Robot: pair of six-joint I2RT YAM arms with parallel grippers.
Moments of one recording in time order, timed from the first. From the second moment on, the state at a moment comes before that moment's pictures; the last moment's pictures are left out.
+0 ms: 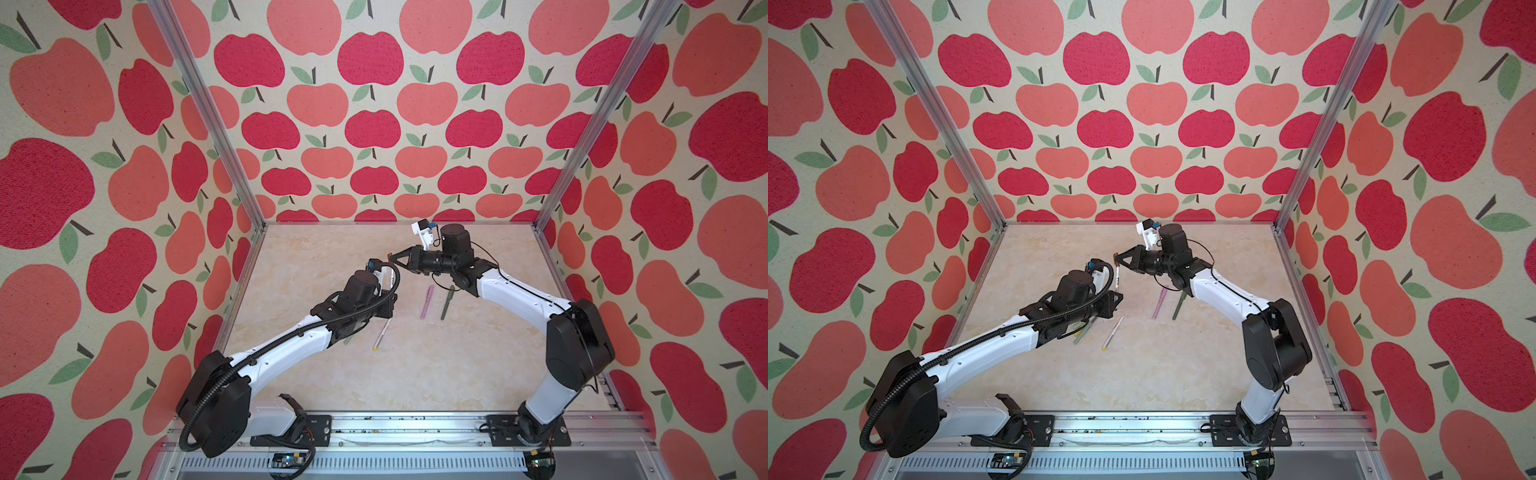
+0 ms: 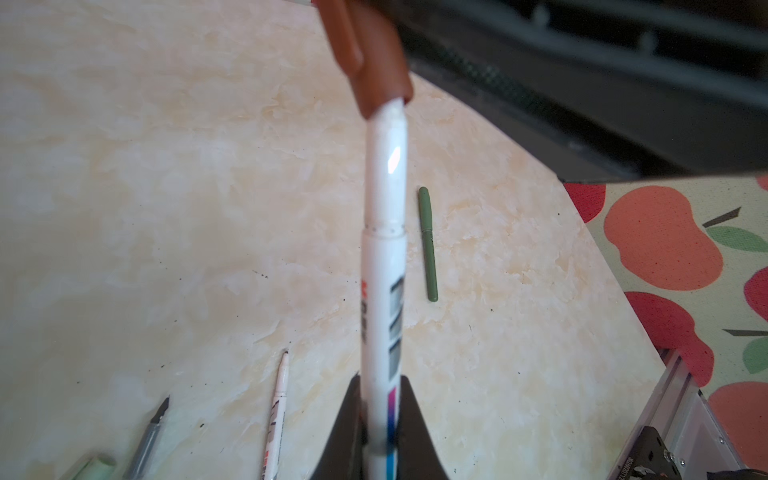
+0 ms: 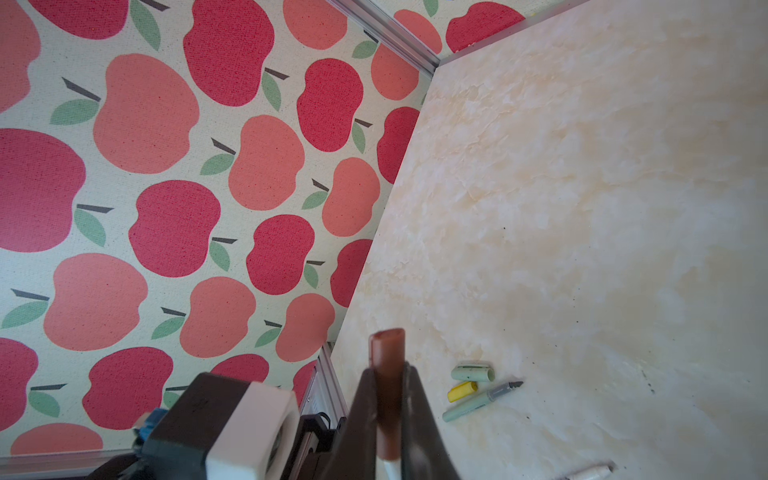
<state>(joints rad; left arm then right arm) -0.70 1.31 0.86 -0.14 0.07 -0.48 0.63 1.71 1.28 0.06 -0.66 0.80</state>
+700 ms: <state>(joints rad) -0.70 1.33 0.84 -0.05 0.05 -0.49 0.65 1.68 1.15 0.31 -0.58 0.87</state>
